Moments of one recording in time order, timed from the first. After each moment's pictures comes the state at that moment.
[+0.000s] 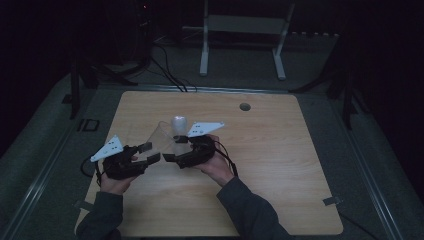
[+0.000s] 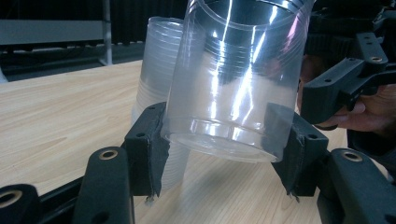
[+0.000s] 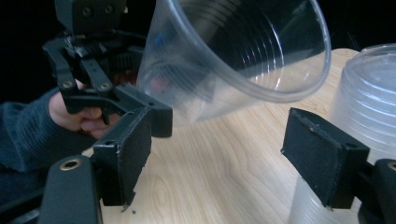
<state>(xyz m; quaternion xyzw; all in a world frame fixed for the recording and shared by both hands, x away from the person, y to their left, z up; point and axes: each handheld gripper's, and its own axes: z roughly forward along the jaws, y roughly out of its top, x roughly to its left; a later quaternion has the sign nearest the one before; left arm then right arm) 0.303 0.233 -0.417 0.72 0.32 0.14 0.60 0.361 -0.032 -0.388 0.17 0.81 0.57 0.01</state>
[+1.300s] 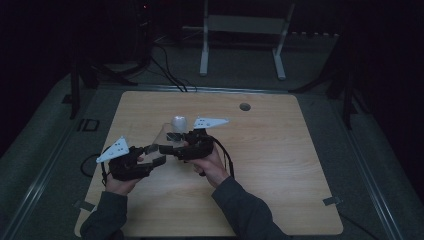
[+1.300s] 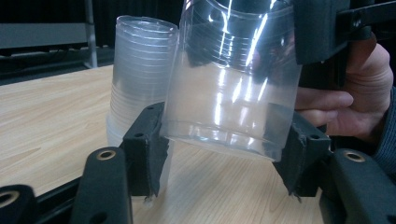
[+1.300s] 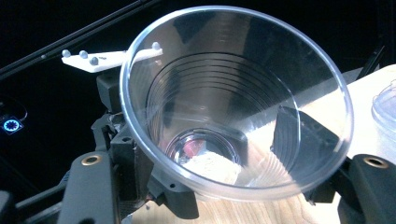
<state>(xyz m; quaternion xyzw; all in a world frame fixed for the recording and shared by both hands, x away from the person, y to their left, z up) 0.303 0.221 -0.419 0.73 0.29 0.13 0.61 0.372 -0.030 -0.389 0.19 0.73 0.65 -0.09</state>
